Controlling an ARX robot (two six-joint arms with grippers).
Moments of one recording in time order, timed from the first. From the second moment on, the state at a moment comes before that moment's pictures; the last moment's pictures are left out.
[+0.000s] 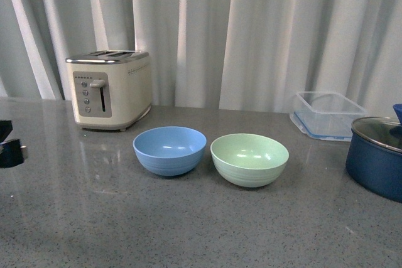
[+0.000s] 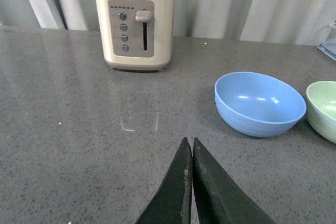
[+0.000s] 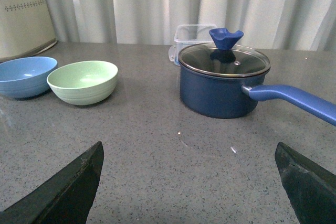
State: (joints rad) left arm -0.09 1.34 0.40 0.92 -0.08 -0.01; right arm 0.00 0.00 0.01 0.00 0.00 0.00
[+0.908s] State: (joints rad) left arm 0.00 0.79 0.02 0.75 0.00 -0.01; right arm 0.00 0.00 0.01 0.00 0.00 0.00
